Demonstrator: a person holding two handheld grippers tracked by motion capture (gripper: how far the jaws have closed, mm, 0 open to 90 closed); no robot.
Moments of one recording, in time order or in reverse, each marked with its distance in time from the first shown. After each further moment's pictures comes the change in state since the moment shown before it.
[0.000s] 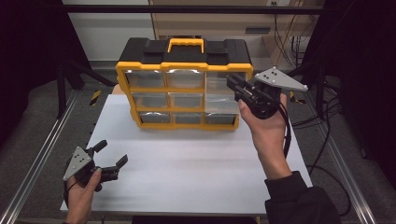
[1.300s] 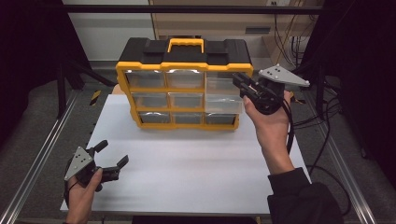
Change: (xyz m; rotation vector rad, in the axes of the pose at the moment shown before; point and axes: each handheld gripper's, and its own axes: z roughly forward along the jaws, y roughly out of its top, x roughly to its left) left arm -0.001 0.000 0.001 0.008 -0.004 0.011; right arm -0.018 -0.003 0.007 0.031 -0.048 -0.006
